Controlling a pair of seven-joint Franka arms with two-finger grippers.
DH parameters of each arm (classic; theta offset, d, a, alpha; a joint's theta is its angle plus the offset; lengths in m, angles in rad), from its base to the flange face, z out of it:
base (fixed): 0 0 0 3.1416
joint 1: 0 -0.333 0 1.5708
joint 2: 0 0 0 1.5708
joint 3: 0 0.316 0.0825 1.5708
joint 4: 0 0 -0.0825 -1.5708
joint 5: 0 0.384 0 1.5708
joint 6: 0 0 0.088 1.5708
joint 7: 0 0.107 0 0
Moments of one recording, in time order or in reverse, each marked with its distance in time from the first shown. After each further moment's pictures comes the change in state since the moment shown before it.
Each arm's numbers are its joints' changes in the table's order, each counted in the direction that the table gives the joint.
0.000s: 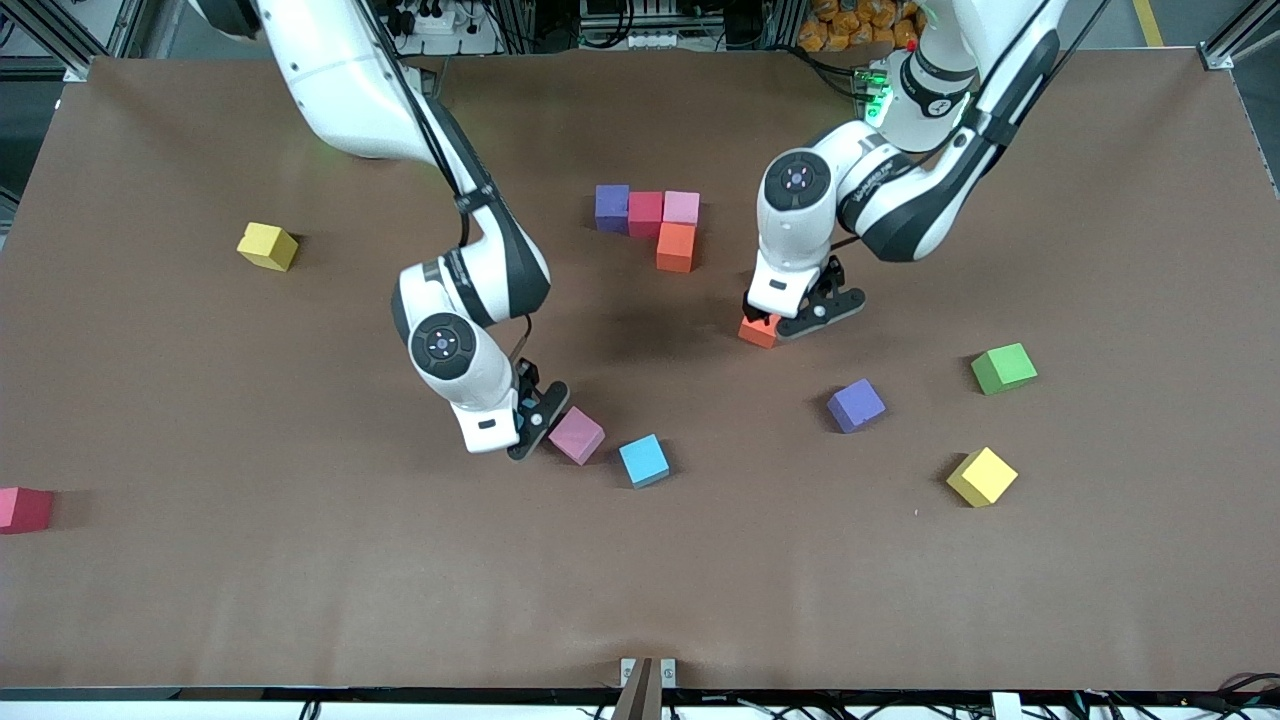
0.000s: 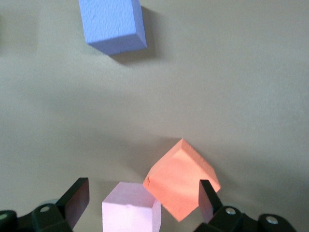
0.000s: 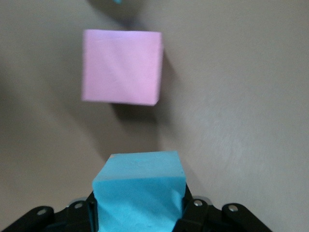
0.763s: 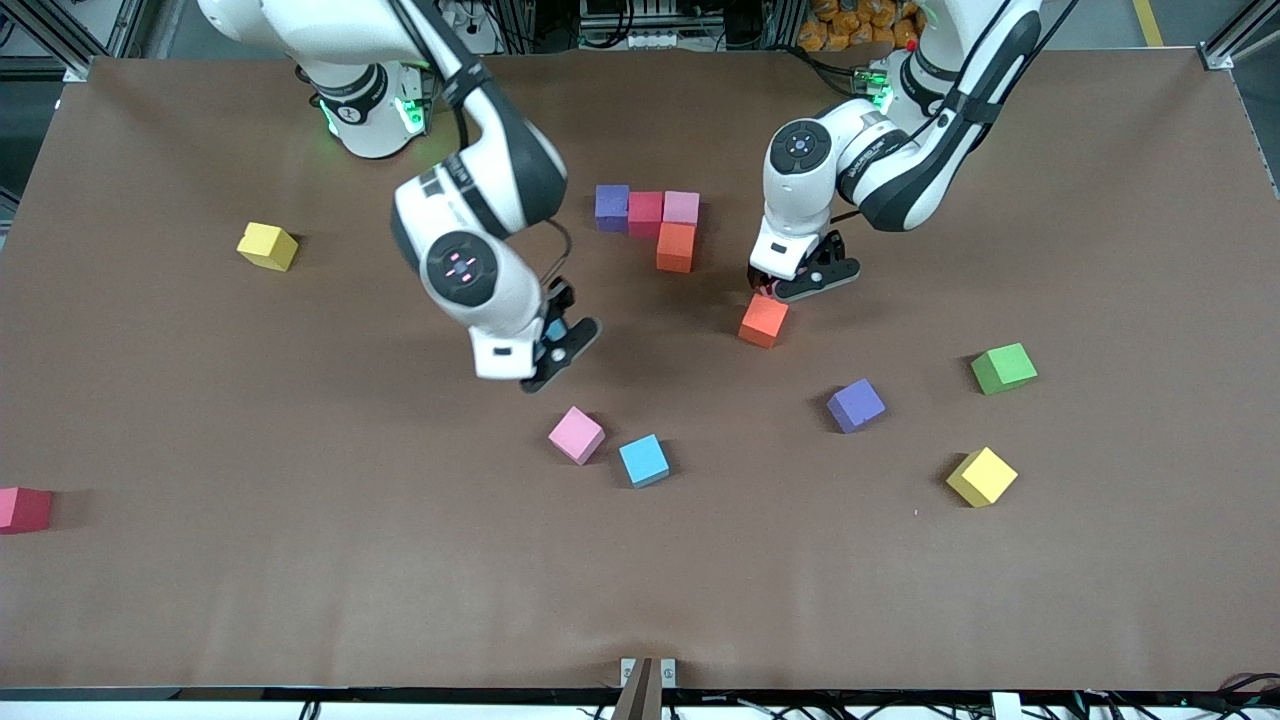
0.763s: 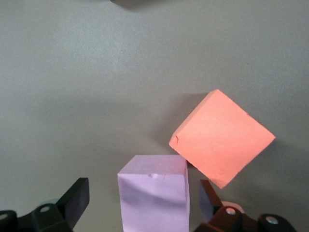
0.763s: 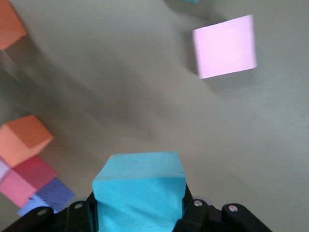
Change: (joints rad) left arm -0.002 -0.059 -0.016 -0.194 -0.012 0.137 0.008; right arm -0.021 -0.171 0.147 -0.024 0.001 -0.213 0.467
